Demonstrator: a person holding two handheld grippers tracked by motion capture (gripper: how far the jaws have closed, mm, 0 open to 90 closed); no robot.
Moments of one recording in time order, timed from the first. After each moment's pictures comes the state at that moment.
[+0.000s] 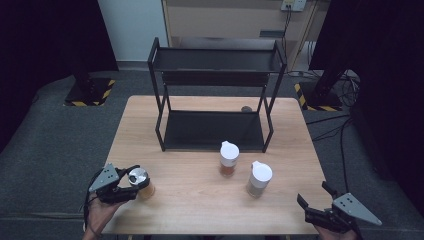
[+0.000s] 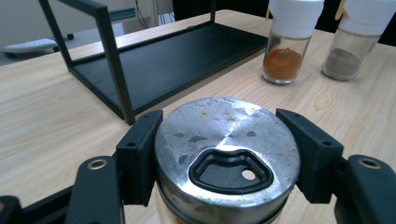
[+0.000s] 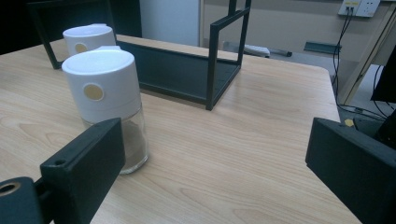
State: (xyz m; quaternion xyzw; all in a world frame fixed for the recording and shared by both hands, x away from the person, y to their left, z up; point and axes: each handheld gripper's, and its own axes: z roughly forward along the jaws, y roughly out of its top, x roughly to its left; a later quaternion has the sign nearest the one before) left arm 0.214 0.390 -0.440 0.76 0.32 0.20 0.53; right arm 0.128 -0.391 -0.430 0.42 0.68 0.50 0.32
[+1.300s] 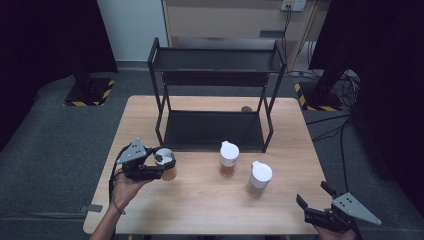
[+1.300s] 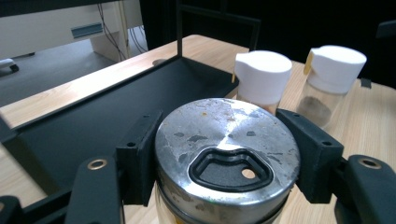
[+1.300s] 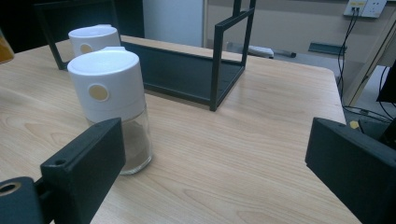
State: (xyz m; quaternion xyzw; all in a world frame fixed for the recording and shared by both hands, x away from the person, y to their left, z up) left arm 0.279 0.327 -0.389 0.76 0.28 0.17 0.56; right arm 0.130 -0.392 -0.431 0.42 0.69 0.51 0.32
